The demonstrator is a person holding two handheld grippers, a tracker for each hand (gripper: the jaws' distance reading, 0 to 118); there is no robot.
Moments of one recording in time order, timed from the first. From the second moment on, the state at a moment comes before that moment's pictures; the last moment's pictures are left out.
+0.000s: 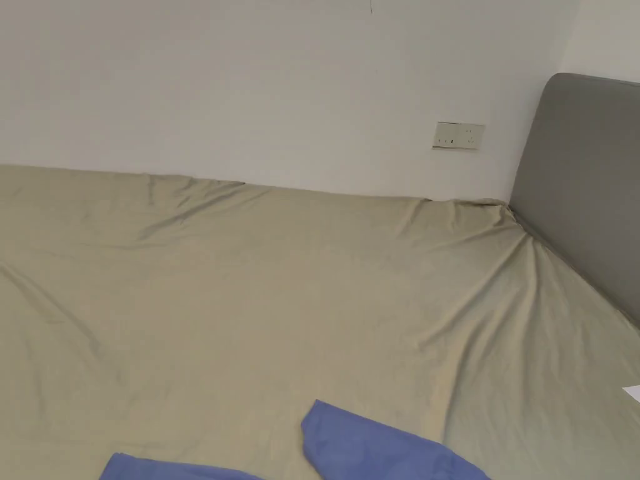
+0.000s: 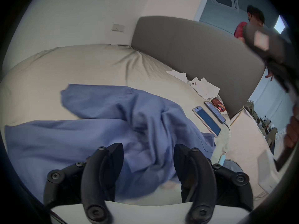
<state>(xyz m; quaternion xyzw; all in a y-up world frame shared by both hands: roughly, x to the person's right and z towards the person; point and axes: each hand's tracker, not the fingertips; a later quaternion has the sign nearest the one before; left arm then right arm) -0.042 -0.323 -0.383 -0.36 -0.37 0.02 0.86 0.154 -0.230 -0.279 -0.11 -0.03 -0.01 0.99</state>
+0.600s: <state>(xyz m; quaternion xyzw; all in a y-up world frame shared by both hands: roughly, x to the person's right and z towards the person) -0.249 -0.241 -0.268 -0.23 -0.03 0.04 0.97 0.115 -0.244 -0.265 -0.15 0.00 0.01 0.99</state>
